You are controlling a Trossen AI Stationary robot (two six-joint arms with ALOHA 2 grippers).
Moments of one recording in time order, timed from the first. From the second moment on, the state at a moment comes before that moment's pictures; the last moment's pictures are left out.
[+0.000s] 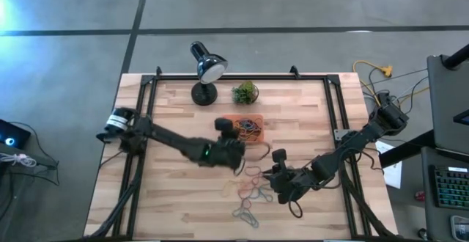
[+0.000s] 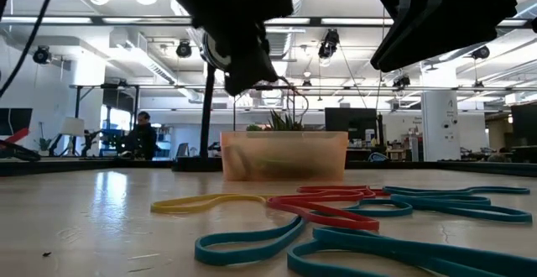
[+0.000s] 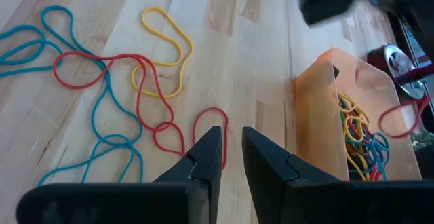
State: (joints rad) left arm -0.25 1.80 1.24 -0.25 -1.00 0.26; right arm 0.60 1.57 0.92 -0.26 0.60 0.10
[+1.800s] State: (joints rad) left arm -0.12 1.76 1.23 -0.24 -0.59 0.16; right arm 0.60 1.57 0.89 -0.26 0.60 0.12
